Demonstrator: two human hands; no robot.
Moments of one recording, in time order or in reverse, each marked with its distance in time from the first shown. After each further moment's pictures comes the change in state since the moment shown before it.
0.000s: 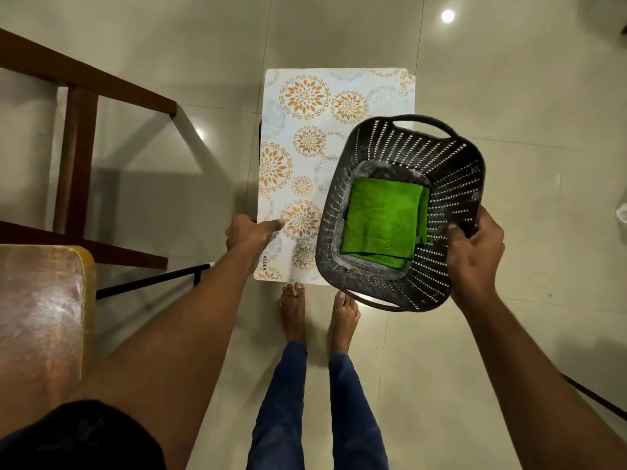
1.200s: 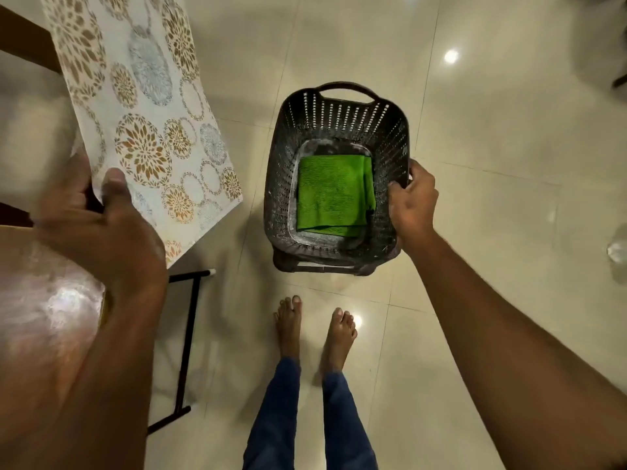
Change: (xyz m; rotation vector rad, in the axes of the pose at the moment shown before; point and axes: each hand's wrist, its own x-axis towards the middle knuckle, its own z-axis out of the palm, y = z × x) left_hand -0.082 0.011 -0.168 -0.495 0.703 0.723; right_hand 0.027 -0.089 0.106 -0.023 -0.211 -0.080
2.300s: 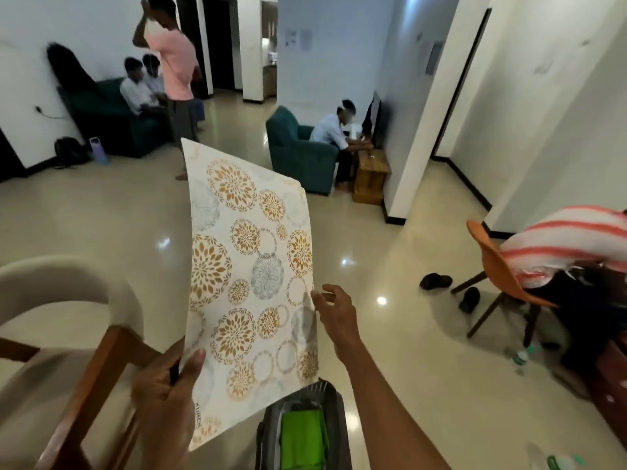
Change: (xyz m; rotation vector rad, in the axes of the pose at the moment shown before) left_hand 0.041 0.376 -0.184 -0.619 -0.323 0.098; right_hand -0.137 -0.445 -0.177 0.347 -0.139 -0.314
